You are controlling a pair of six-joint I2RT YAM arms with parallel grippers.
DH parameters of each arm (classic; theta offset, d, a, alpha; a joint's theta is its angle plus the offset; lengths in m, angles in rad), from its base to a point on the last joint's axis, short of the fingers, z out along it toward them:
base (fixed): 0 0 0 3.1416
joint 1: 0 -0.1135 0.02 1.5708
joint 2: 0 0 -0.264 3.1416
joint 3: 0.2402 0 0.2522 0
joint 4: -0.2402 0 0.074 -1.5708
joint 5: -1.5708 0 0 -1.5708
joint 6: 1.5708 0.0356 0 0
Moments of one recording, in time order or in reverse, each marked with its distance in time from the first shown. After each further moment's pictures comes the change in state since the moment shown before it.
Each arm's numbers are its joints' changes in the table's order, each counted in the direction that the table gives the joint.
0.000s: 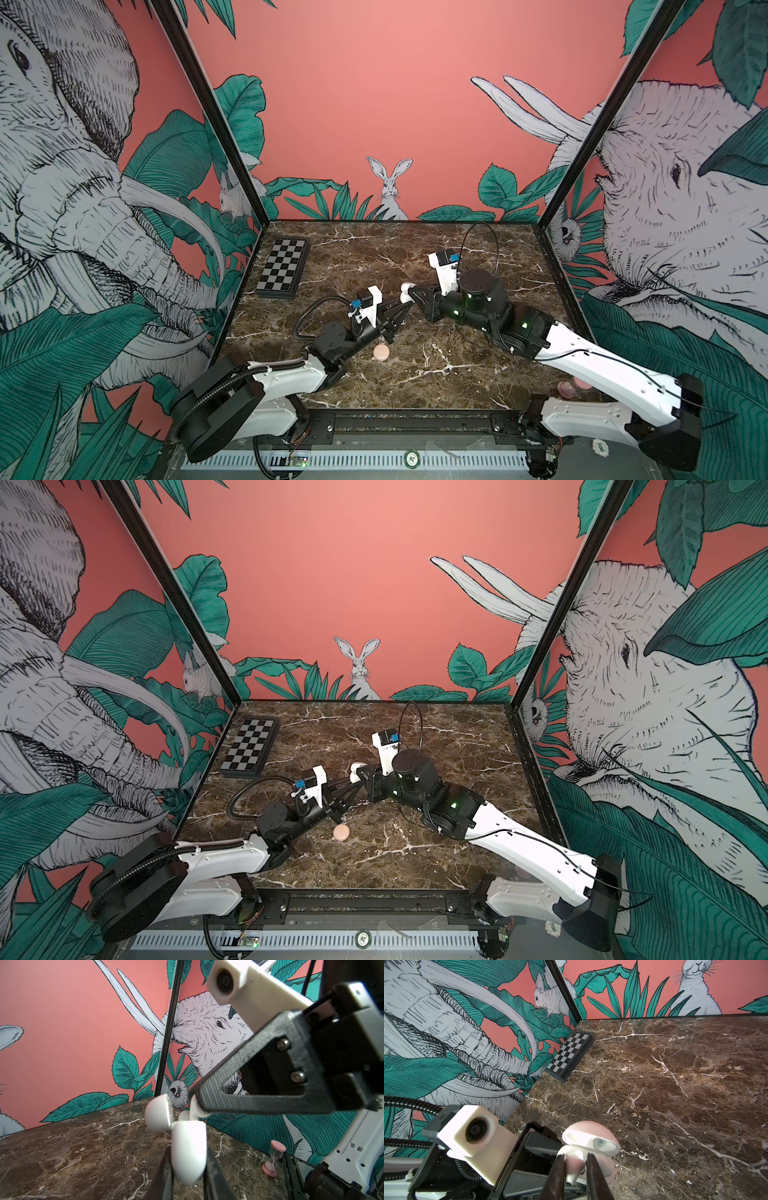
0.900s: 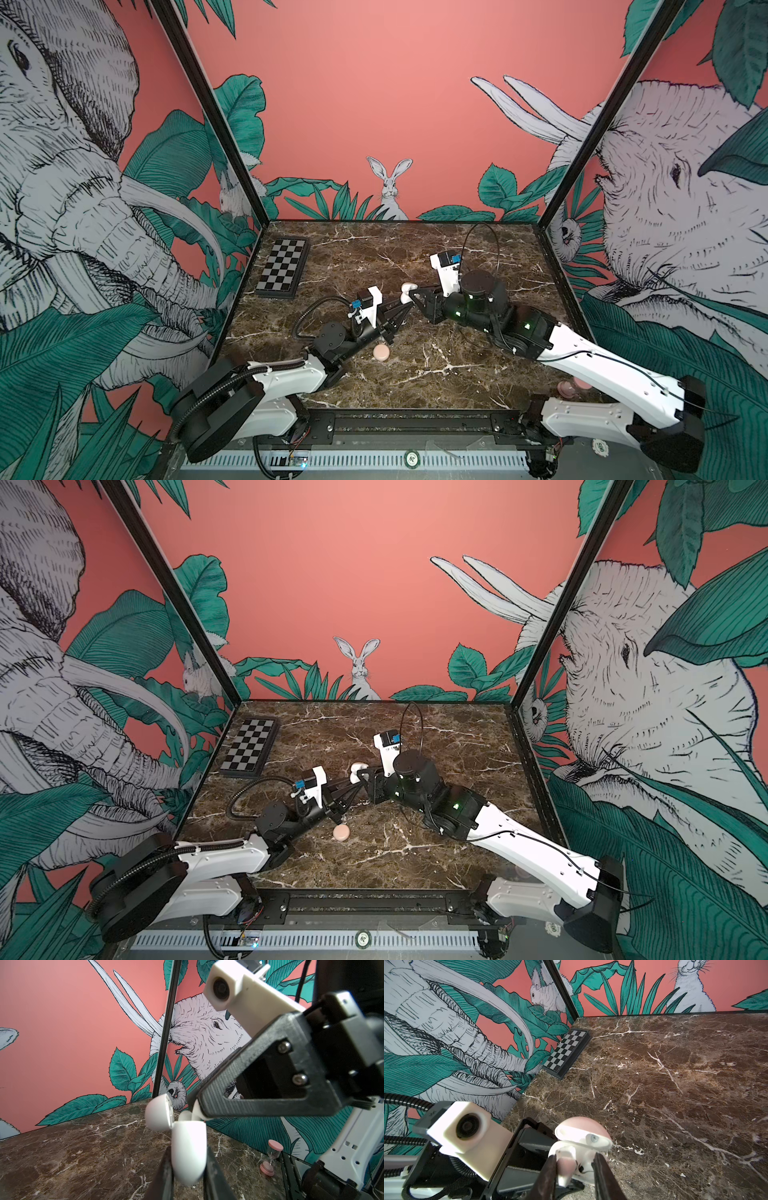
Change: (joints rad) left arm 0.000 0.000 0.000 0.008 -0.013 0.000; right arm -0.001 -0.014 0.000 -0.035 -0.008 -0.001
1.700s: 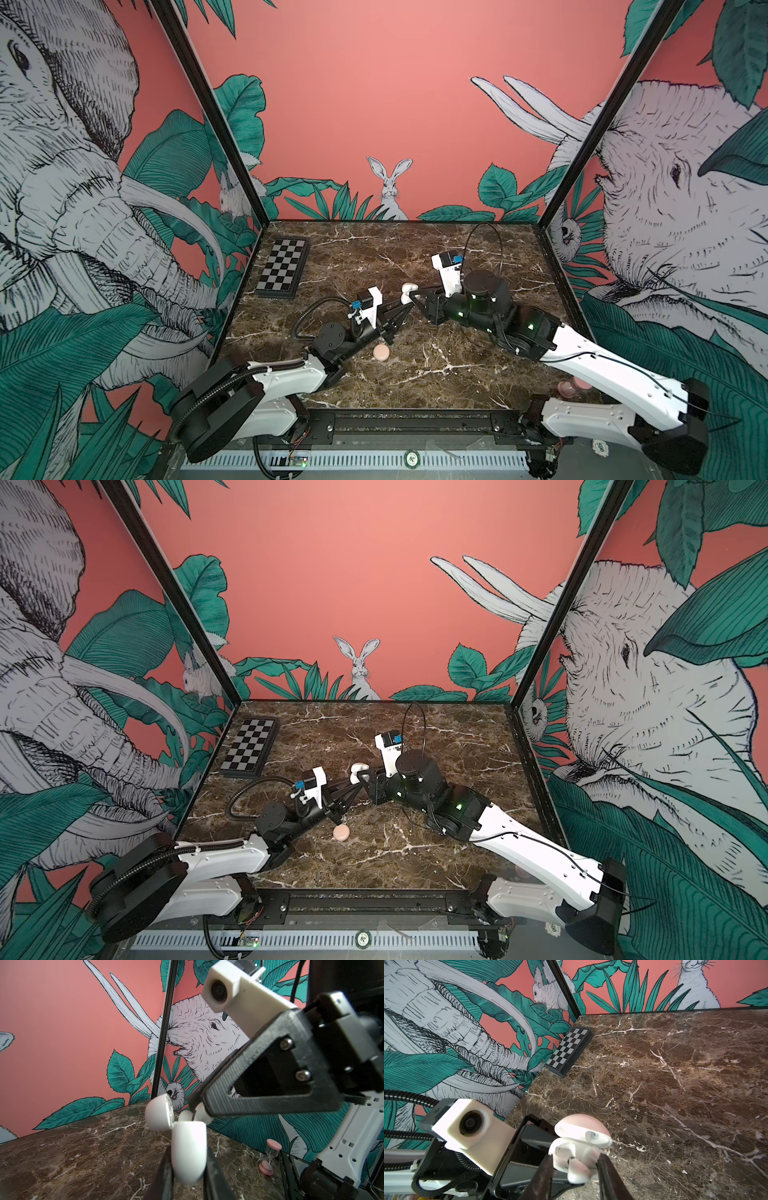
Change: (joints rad) left arm 0.000 0.000 0.000 0.009 -0.001 0.000; right arm 0.000 -0.013 0.002 -0.016 0.033 0.008
